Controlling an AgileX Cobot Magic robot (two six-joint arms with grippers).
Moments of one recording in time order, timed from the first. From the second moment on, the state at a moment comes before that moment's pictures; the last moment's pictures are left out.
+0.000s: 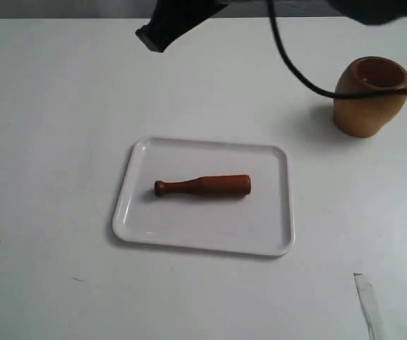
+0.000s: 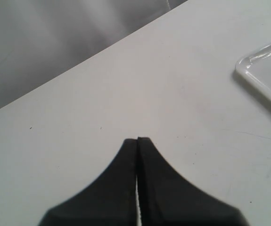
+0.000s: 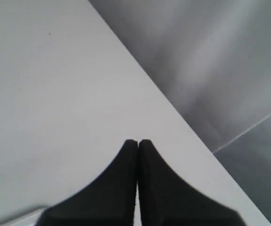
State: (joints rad) left arm 0.02 0.00 0.00 0.07 0.44 0.35; right arm 0.90 1.56 -1.24 -0.24 0.20 -0.16
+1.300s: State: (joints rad) left arm 0.02 0.00 0.00 0.07 0.44 0.35; right arm 0.90 0.19 -0.01 -0.17 -0.31 0.06
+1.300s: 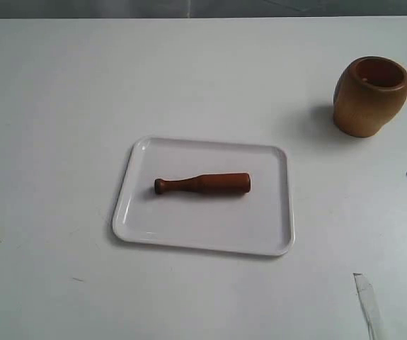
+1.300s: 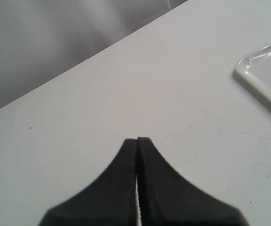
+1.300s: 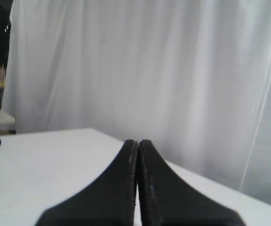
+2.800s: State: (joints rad) left arm 0.02 0.00 0.00 0.07 0.44 0.35; right arm 0.24 0.01 0.00 -0.15 0.33 0.19
